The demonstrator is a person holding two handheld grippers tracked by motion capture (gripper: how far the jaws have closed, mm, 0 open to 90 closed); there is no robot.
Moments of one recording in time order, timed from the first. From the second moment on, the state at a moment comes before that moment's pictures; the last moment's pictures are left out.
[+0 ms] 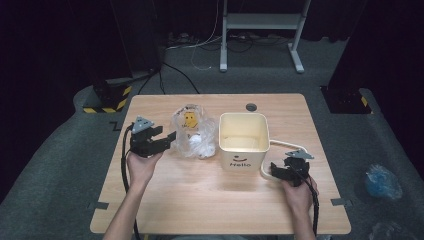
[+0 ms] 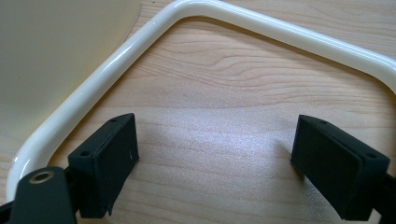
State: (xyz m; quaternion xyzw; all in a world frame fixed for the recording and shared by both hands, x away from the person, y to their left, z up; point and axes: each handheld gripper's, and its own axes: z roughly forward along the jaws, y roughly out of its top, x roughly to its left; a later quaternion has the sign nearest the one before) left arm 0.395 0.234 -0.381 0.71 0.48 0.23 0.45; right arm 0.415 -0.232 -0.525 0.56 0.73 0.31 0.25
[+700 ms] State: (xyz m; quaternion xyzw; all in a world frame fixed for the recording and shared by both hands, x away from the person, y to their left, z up) left arm 0.381 0.246 -0.401 0.71 0.49 0.25 0.44; right arm 0.415 -0.232 -0.525 0.56 0.73 0.31 0.25
